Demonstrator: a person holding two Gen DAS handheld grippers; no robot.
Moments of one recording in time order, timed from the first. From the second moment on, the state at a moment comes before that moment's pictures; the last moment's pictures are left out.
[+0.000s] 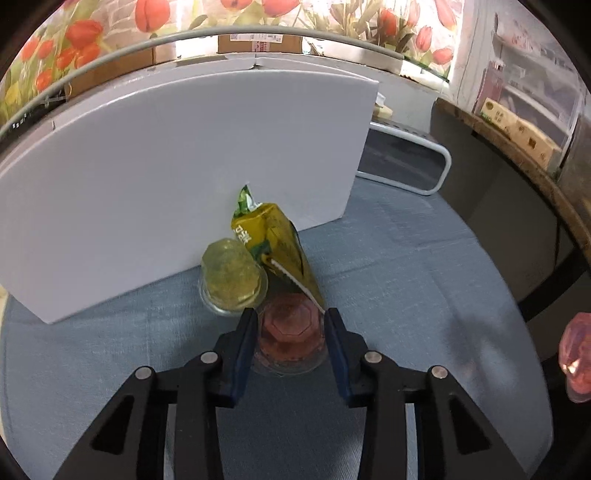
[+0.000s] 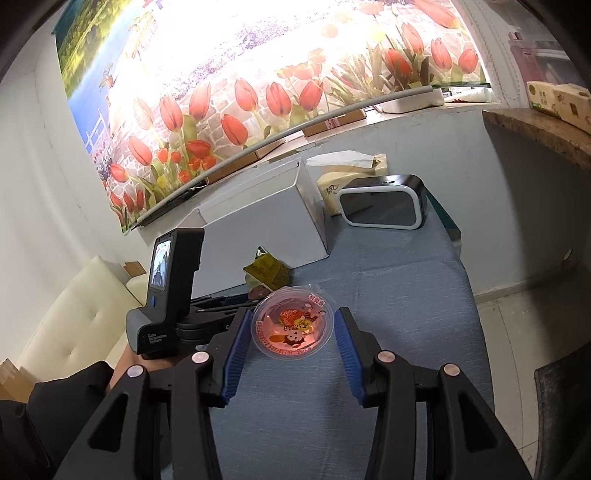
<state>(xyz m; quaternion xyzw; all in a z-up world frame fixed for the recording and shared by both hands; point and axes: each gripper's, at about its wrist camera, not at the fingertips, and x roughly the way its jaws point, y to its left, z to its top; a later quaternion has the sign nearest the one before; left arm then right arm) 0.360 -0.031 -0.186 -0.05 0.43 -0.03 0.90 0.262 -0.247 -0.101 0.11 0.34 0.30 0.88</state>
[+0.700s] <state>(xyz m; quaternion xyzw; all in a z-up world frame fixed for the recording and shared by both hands) 0.198 0.026 -0.091 -0.06 0.32 -0.06 0.94 0.238 -0.169 -0.072 0.06 0.32 0.35 0.88</state>
